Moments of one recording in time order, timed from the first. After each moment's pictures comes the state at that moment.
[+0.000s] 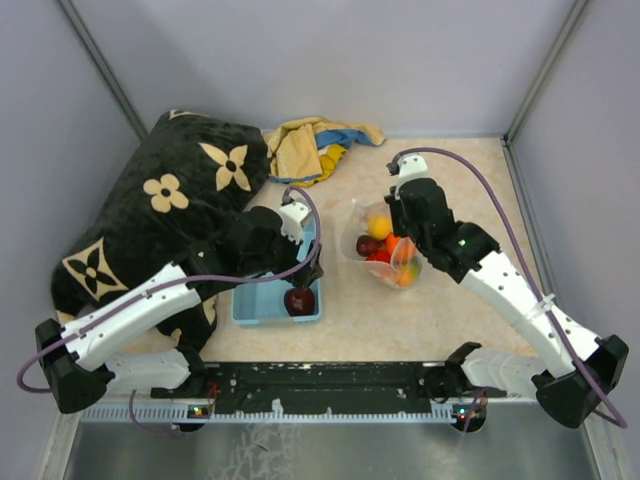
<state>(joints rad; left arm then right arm) -0.92 1.15 1.09 -0.51 -0.04 -0.19 0.65 1.10 1.13 -0.57 0.39 0.11</state>
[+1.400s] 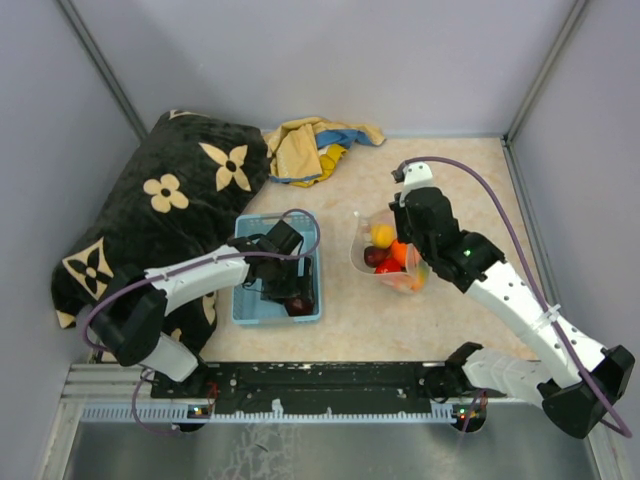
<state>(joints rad) -0.76 1.52 0.91 -0.57 0.11 -0.68 0.65 1.03 1.06 -0.54 0.41 0.11</state>
